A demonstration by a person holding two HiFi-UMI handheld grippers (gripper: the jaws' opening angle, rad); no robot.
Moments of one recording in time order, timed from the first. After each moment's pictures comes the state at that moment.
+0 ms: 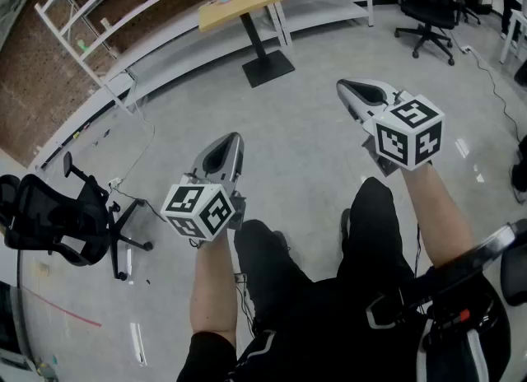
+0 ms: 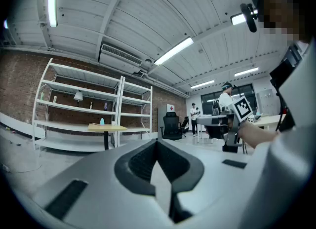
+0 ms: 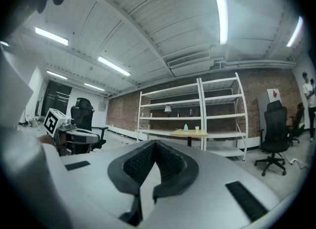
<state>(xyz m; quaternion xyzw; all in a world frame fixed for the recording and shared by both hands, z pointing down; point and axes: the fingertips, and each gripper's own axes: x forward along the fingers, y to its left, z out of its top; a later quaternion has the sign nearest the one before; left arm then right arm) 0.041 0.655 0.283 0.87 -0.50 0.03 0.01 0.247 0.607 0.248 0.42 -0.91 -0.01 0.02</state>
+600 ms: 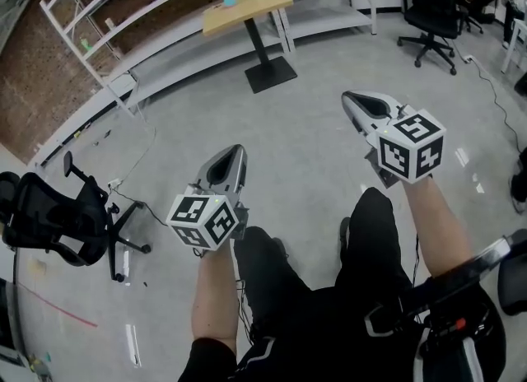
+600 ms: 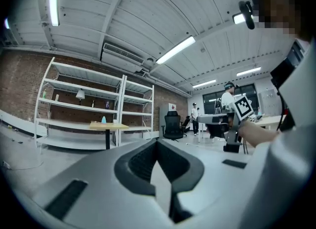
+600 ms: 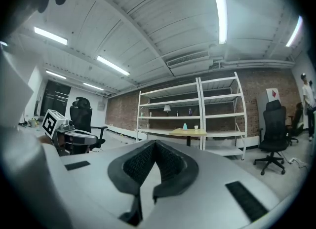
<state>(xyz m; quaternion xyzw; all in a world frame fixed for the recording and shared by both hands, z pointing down) 0.039 0.655 0.295 0.86 -0.51 0.03 0.02 0.251 0.603 0.254 0.42 -0.91 -0.01 0.02</state>
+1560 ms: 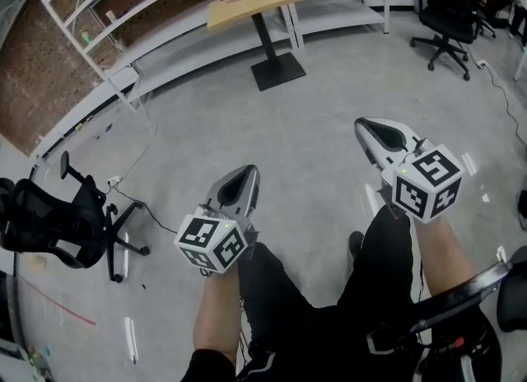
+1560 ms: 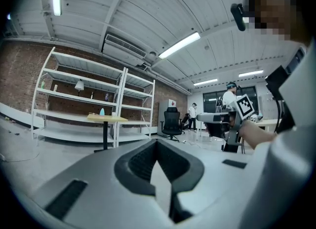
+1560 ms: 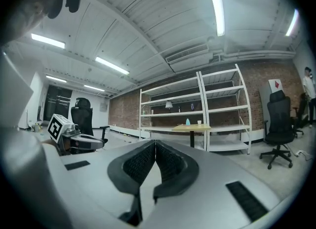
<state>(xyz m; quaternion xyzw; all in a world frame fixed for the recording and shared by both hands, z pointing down) 0.041 0.610 0.336 0.87 -0.50 0.04 0.05 0.240 0.568 0.287 0.41 -0.91 0.01 0.02</state>
